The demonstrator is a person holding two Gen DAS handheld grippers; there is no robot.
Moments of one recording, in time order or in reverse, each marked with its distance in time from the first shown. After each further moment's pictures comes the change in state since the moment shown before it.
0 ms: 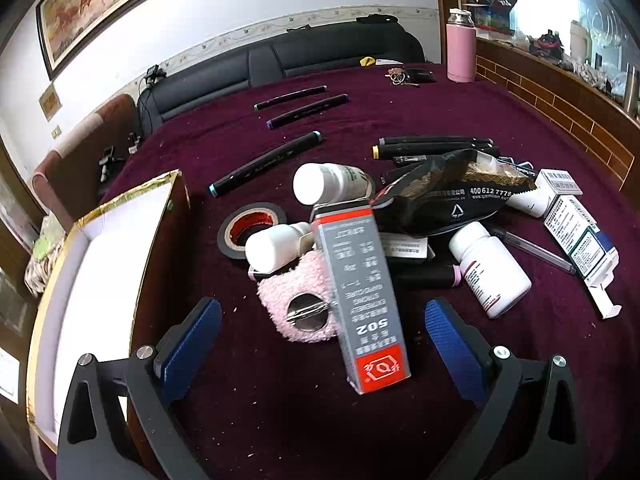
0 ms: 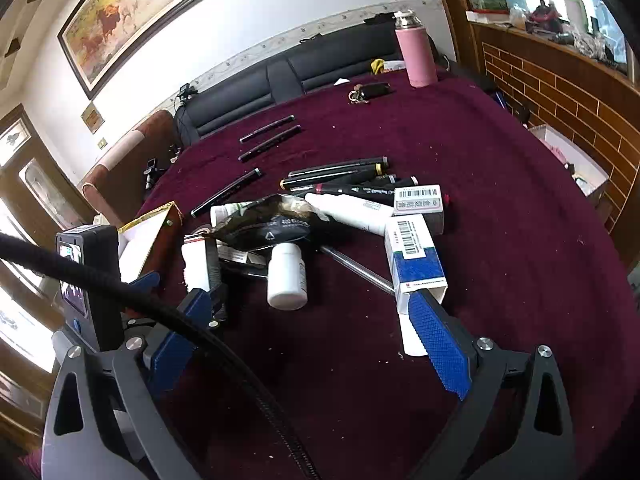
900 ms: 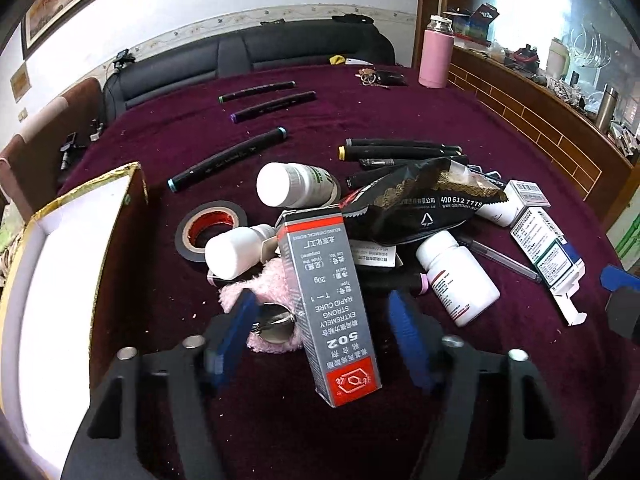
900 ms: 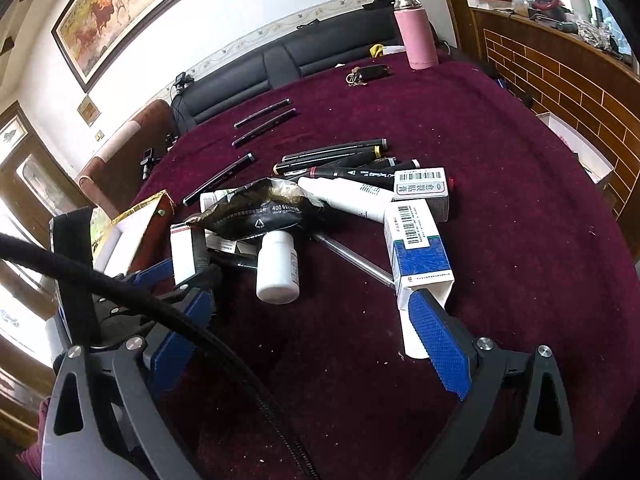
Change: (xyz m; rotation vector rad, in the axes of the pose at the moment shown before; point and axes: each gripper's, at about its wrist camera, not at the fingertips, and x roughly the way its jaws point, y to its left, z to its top) left arm 0.005 0.003 0.006 -0.038 0.026 -0.181; right arm 0.017 -0.004 0.000 -0.002 0.054 -0.004
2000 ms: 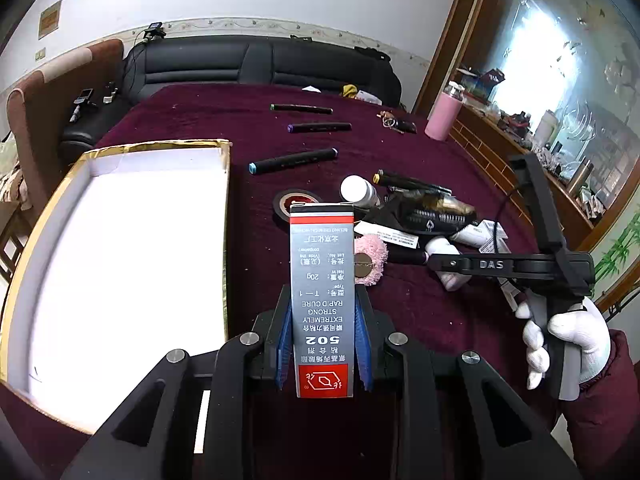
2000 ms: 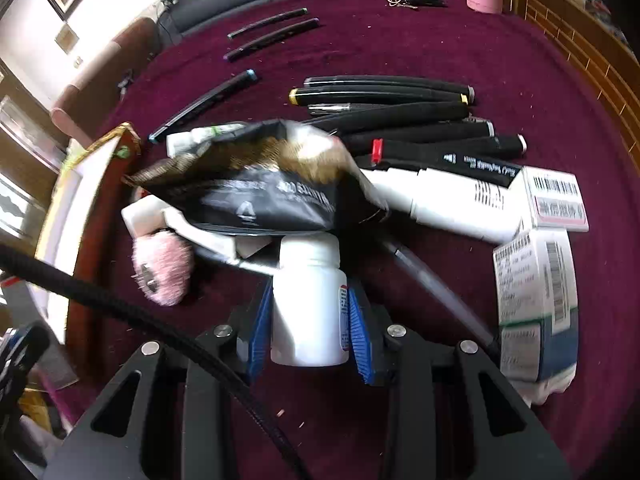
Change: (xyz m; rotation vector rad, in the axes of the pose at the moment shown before) left arm -0.092 0.097 -0.041 -0.191 -0.083 -0.139; right arm 0.103 0.038 0.023 -0.072 0.297 -0.057
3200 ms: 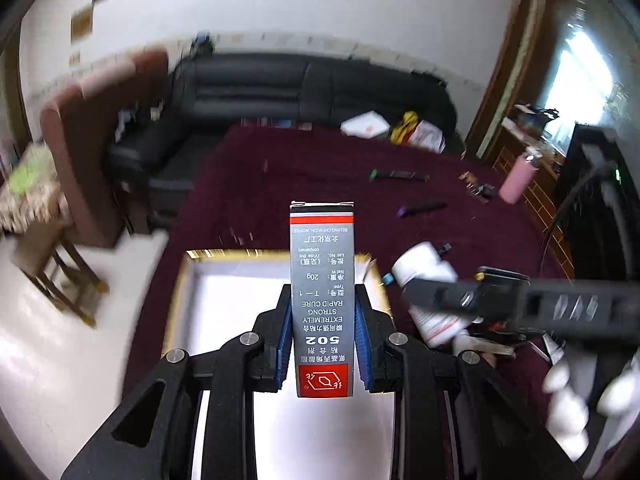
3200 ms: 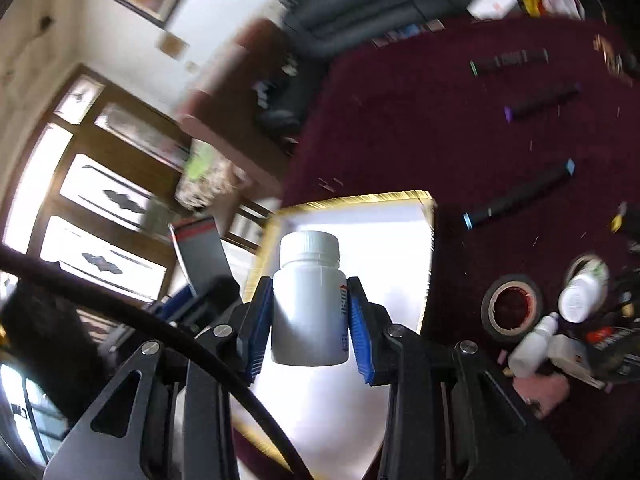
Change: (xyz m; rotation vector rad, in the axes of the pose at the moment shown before) left arm 0.022 0.153 0.133 -0.069 0.009 0.127; right arm 0.029 0.226 0.104 -0.026 0.053 0.438
